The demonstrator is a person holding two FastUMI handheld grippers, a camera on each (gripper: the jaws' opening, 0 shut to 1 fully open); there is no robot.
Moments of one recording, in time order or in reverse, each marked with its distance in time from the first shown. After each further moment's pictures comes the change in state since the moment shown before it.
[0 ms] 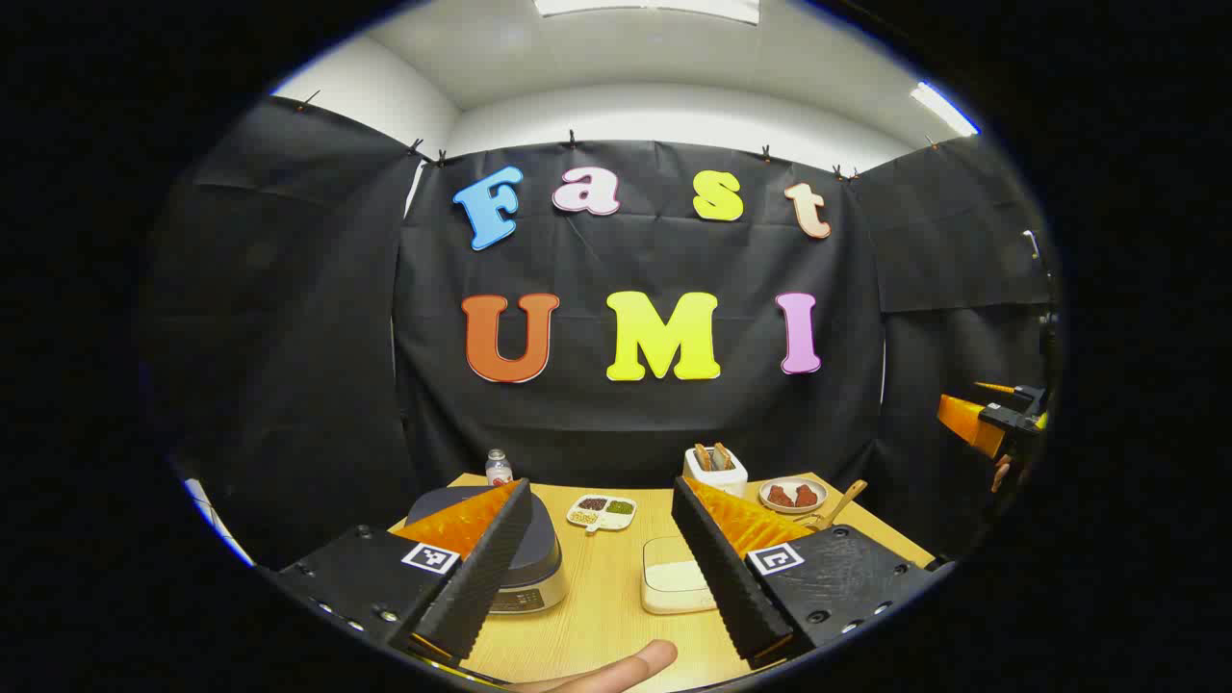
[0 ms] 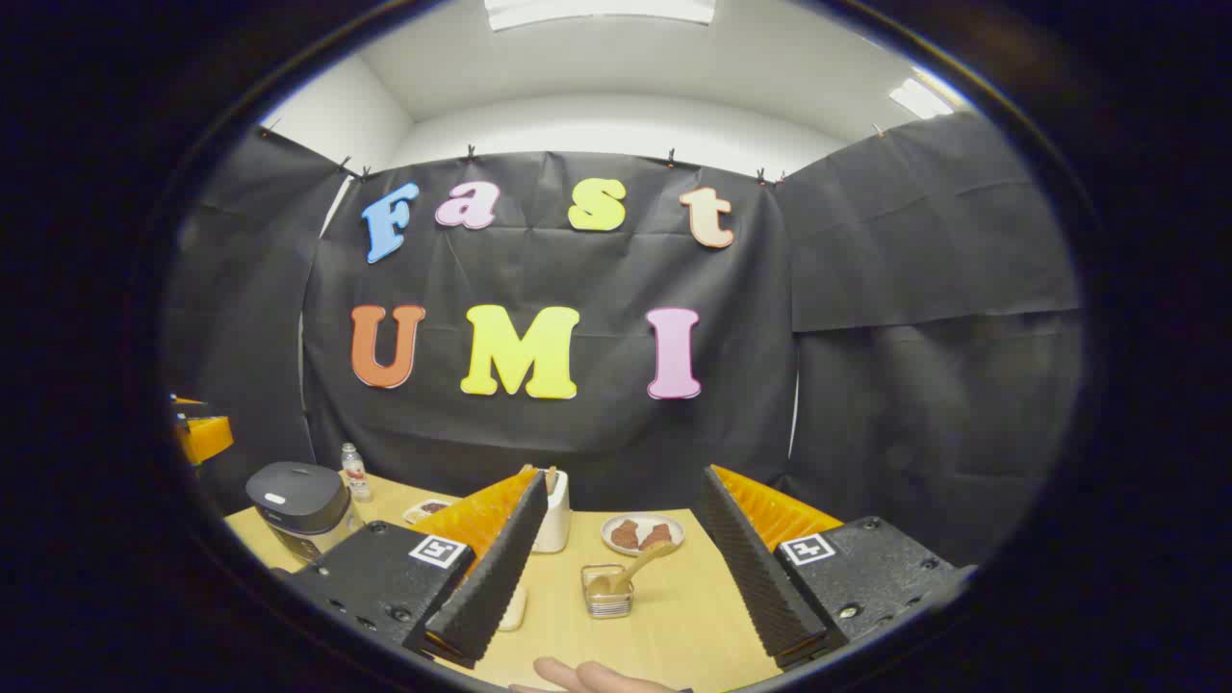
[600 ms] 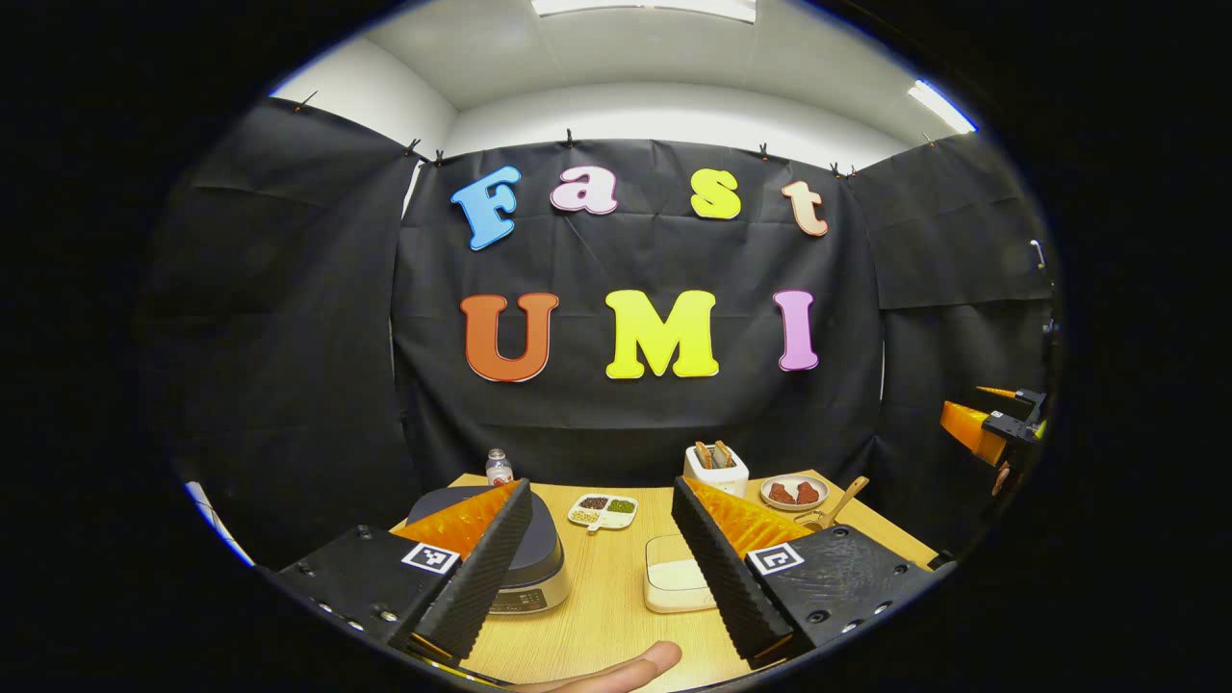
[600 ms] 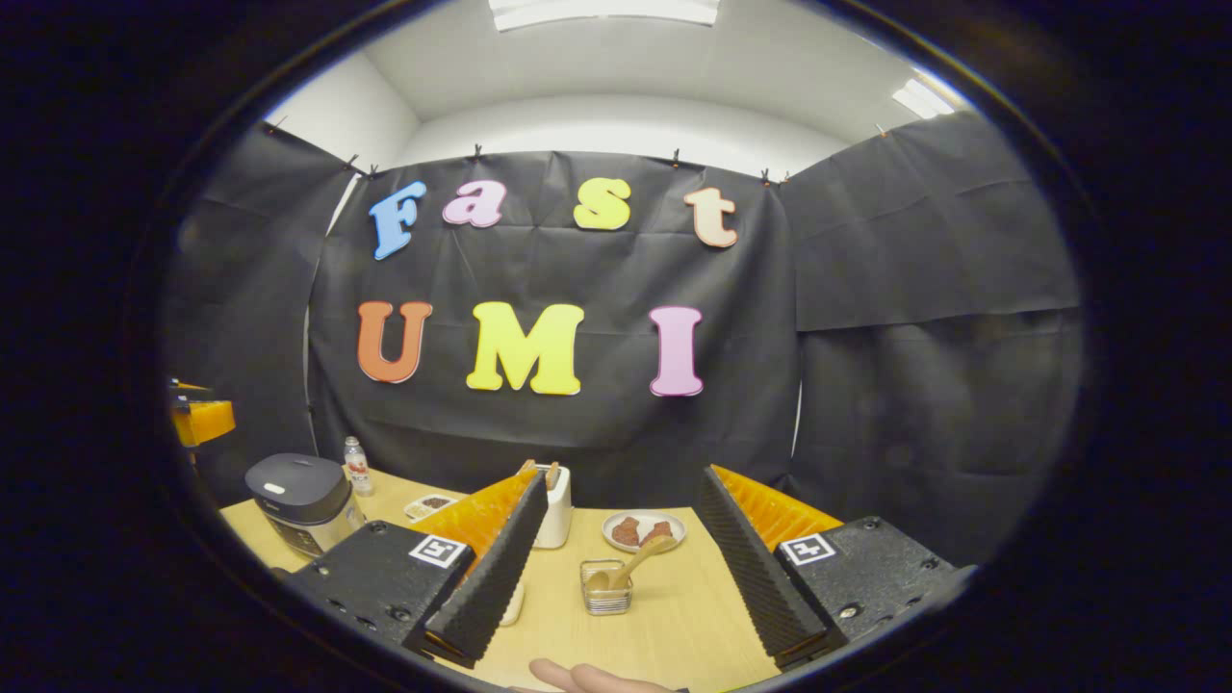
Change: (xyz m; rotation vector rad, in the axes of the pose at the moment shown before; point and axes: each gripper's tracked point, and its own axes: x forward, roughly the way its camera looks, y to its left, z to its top) left arm 0.003 0.006 -0.003 0.013 -0.004 -0.002; right arm -0.006 -0.003 -0.011 0.005 -0.011 0.013
